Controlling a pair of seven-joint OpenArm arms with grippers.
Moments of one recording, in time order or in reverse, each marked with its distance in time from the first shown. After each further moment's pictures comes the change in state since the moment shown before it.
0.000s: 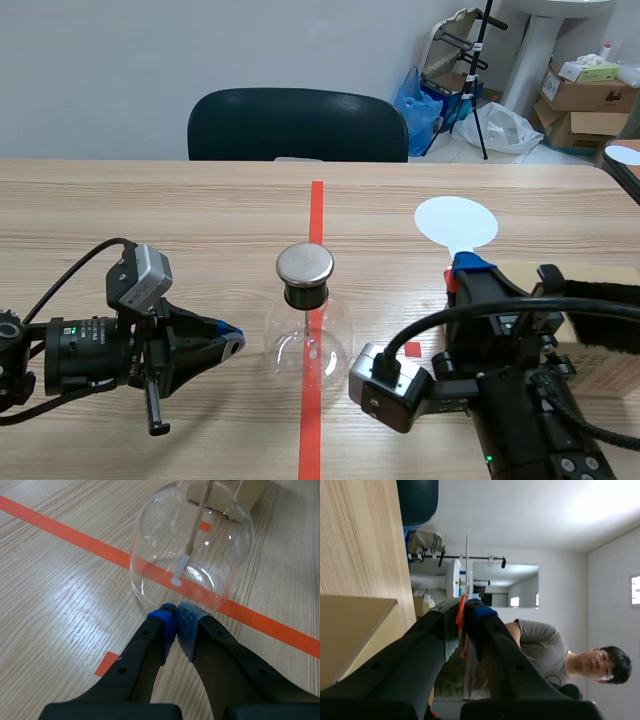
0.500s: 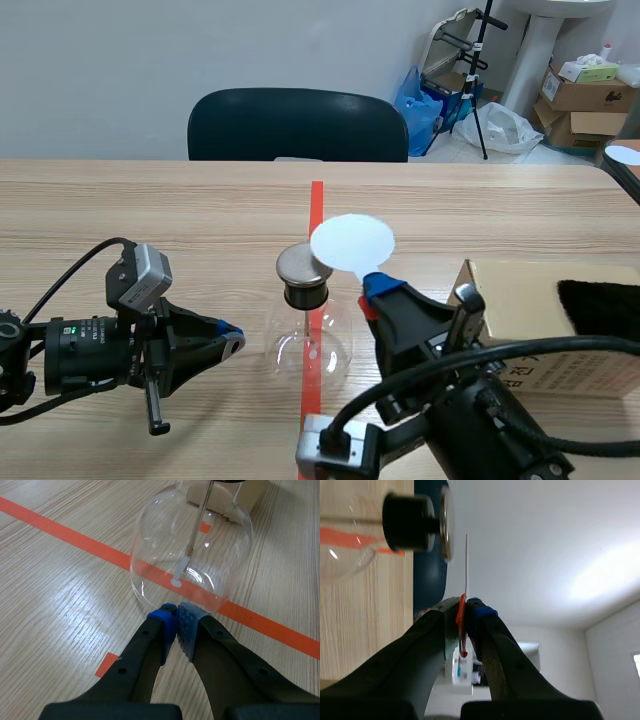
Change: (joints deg) left arm 0.0 0.0 0.0 0.0 0.0 0.0 -0.2; right arm 0.0 0.0 0.0 0.0 -0.1 0.0 22.8
